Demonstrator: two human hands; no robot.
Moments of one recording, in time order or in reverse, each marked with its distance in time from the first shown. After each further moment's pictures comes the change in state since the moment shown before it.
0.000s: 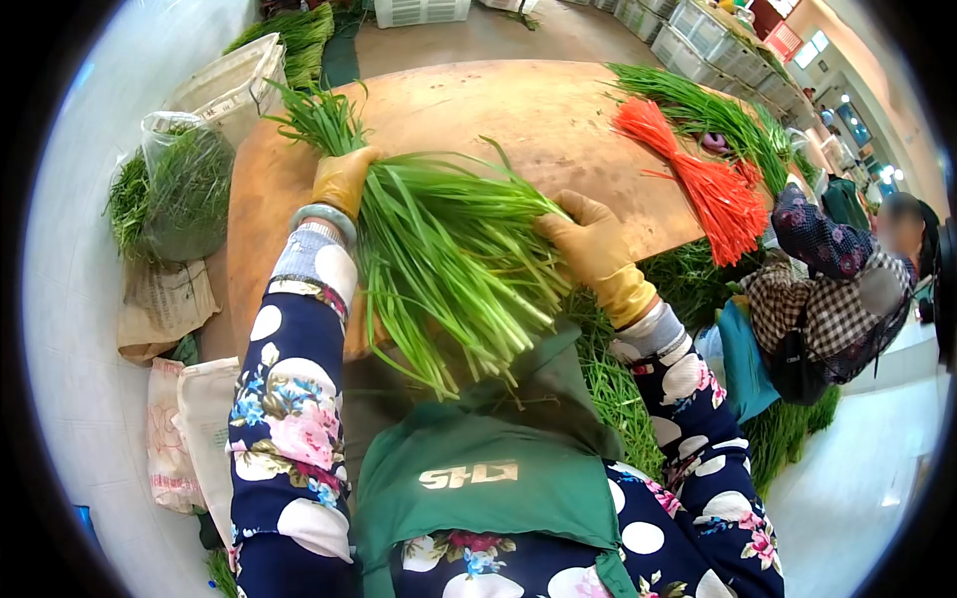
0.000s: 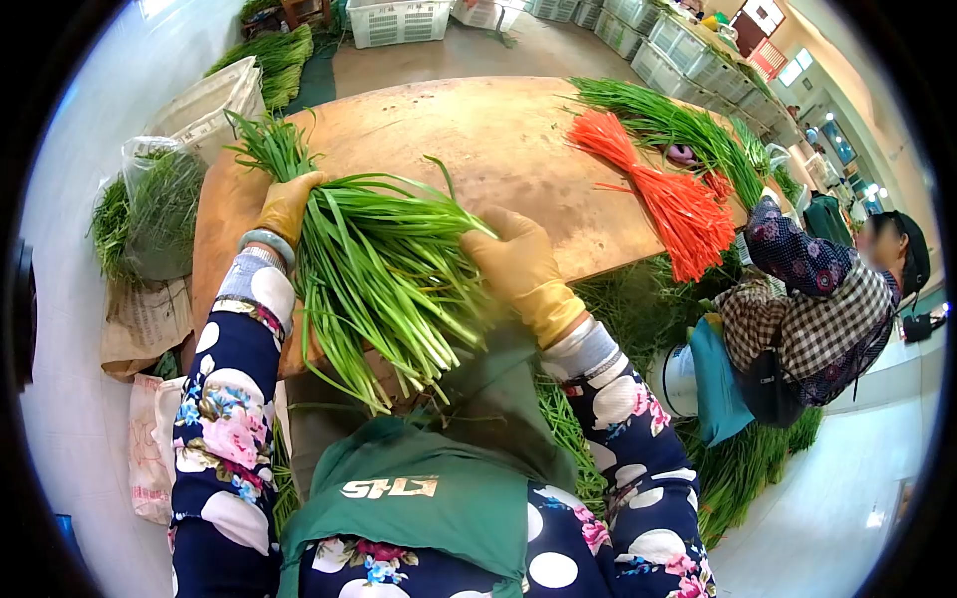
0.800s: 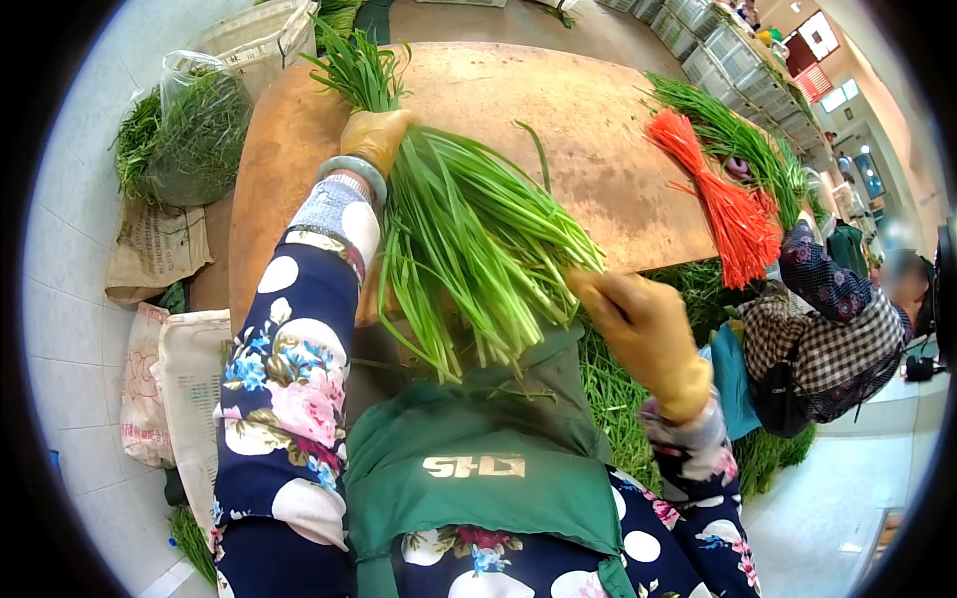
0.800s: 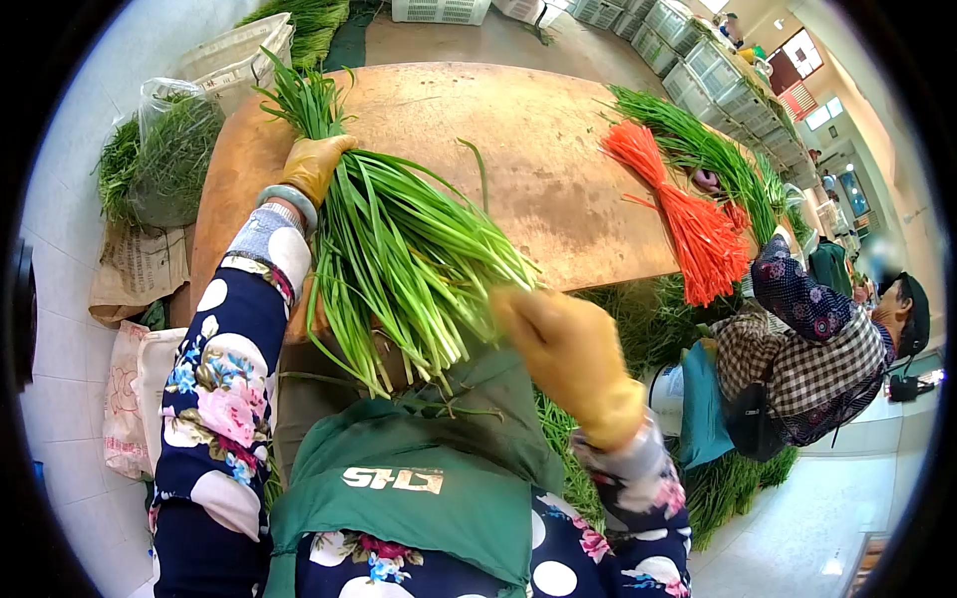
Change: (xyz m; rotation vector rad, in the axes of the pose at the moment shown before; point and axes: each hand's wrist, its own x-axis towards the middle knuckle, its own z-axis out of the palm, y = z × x) left_hand 0.009 0.001 0.009 0.067 0.054 -0.075; right_hand -0.076 -0.068 -0.030 -0.588 -0.135 -0.334
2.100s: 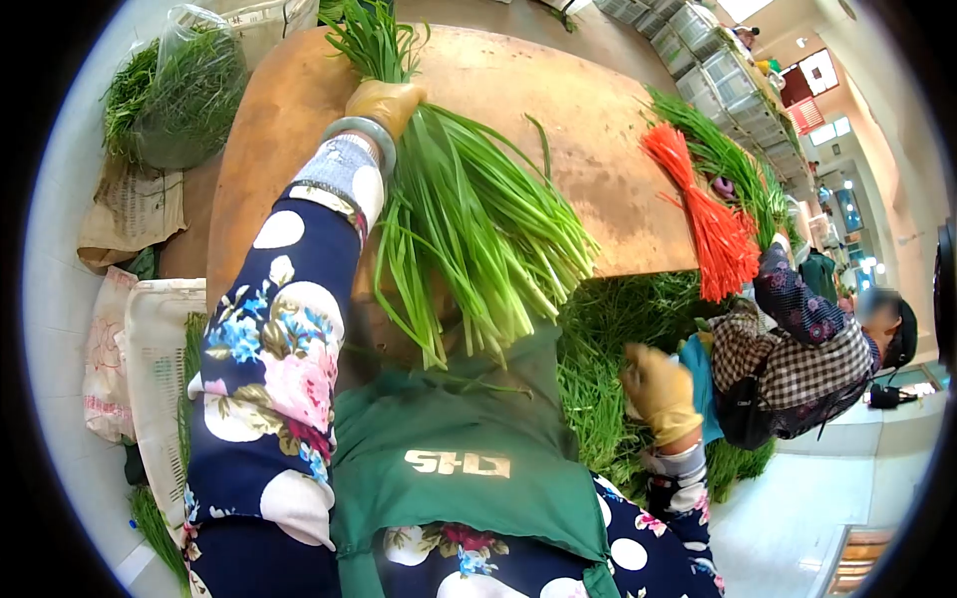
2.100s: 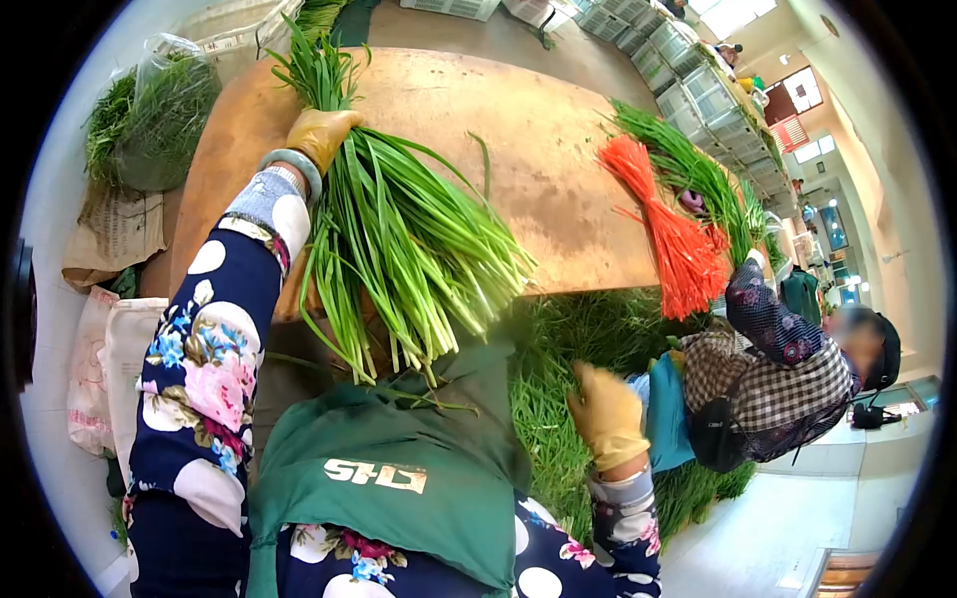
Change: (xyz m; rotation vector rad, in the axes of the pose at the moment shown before) left_hand -0.005 0.006 0.003 0.125 0.013 0.056; right_hand -0.103 0.072 -0.025 -0.549 -0.412 0.351
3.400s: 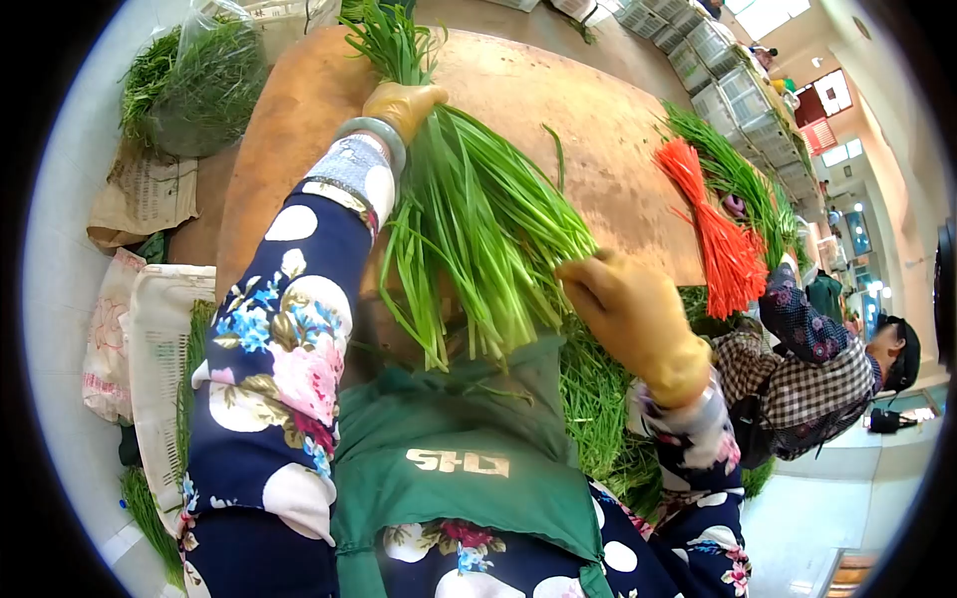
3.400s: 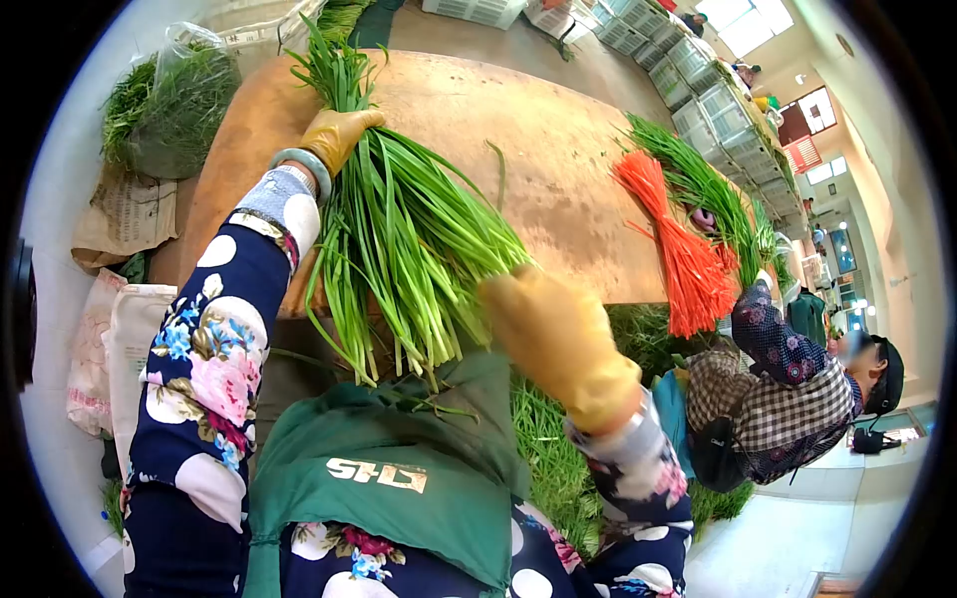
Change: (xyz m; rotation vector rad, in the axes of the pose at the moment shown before) left_hand 0.002 -0.001 -0.003 -0.143 -0.075 -0.045; right_hand 0.087 -0.103 -0.090 0.214 0.171 -0.645
